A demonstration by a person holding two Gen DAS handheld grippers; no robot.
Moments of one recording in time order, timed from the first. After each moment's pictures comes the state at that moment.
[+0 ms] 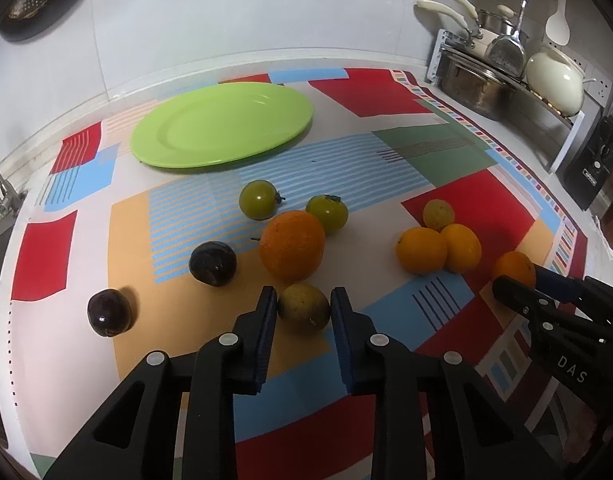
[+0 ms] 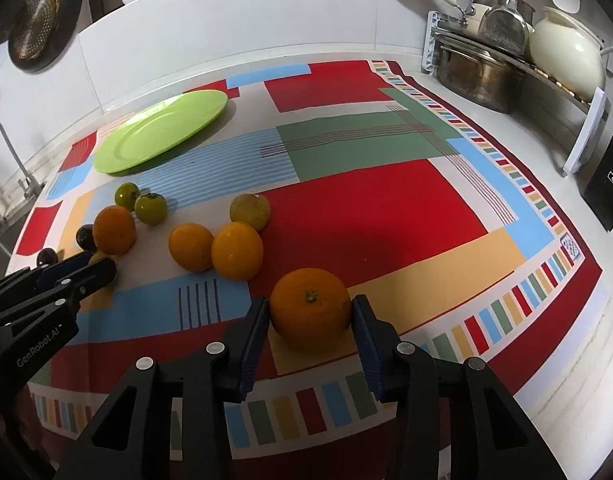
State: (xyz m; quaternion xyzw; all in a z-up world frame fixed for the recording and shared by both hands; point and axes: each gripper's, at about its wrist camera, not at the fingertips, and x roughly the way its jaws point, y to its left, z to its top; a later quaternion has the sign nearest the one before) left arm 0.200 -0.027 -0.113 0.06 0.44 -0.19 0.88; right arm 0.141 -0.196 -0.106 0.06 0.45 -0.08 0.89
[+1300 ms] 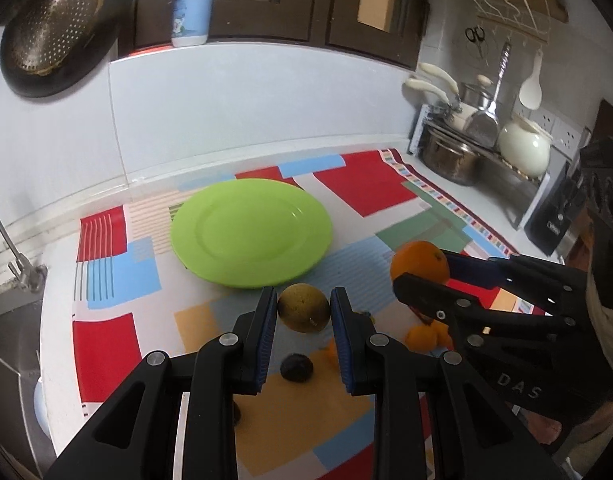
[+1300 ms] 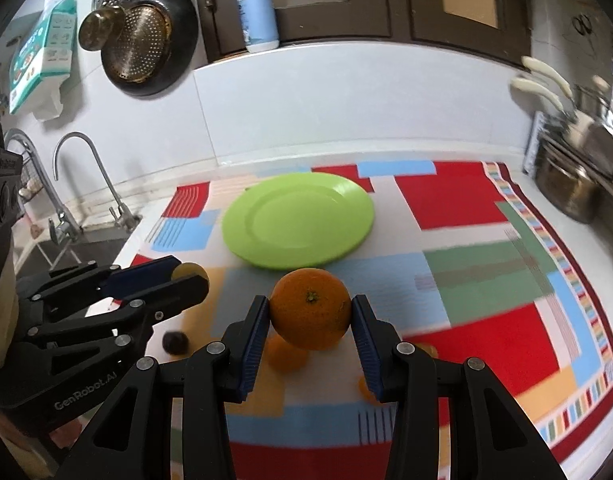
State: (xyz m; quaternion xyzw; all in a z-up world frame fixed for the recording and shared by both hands) left arm 0.243 0.040 -0.018 0.03 0.36 -0.25 0.90; right arm 0.209 -0.096 -0.017 0.03 0.36 0.06 0.93
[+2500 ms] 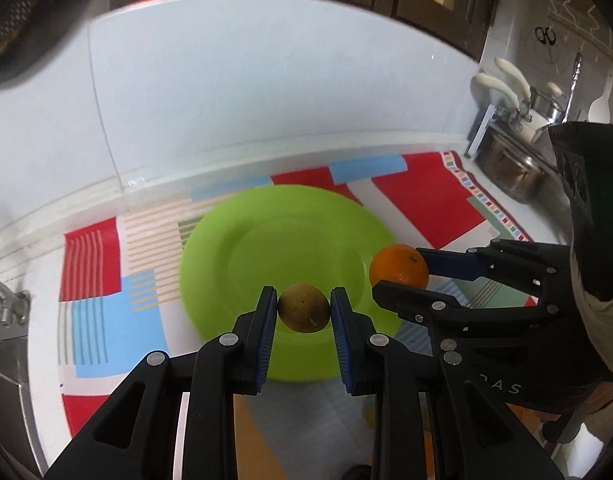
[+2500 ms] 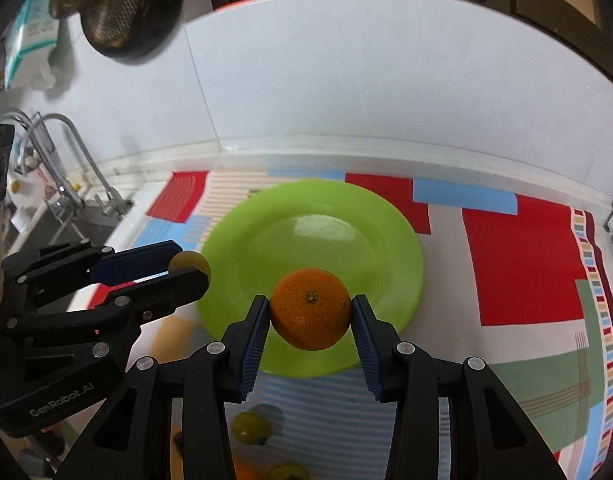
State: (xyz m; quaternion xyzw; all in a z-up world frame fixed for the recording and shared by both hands) left arm 0.371 0.023 -0.054 0.03 0.41 -0.20 0.89; right arm 0.368 -0.096 -0.055 -0.01 0.43 0.16 0.89
